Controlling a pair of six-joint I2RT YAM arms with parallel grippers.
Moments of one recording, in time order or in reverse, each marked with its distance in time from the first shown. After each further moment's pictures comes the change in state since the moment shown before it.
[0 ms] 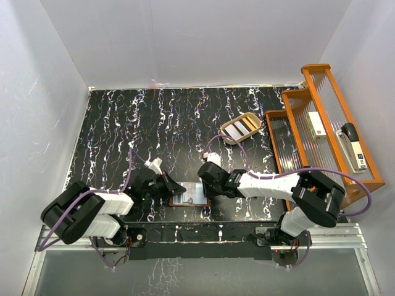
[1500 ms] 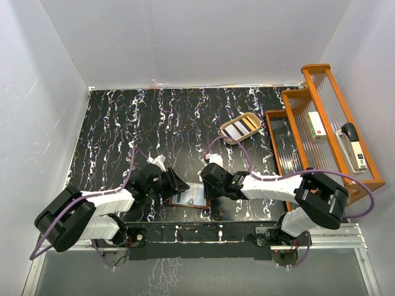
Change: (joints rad) left arm -0.046 -0.088 0.110 -0.271 -0.071 0.019; right arm -0.006 -0.034 -0.054 0.044 -0.013 -0.013
